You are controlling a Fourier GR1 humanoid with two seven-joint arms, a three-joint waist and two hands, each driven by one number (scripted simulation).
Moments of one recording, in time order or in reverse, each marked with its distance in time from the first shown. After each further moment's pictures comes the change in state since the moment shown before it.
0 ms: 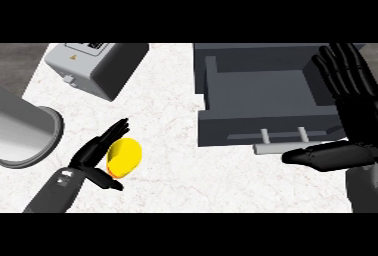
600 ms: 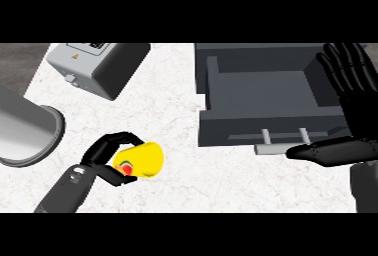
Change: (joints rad) left arm -0.005 -0.052 -0.023 -0.045 0.020 0.009 -0.054; right arm -0.014 -0.021 -0.021 0.027 -0.006 0.015 -0.006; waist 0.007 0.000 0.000
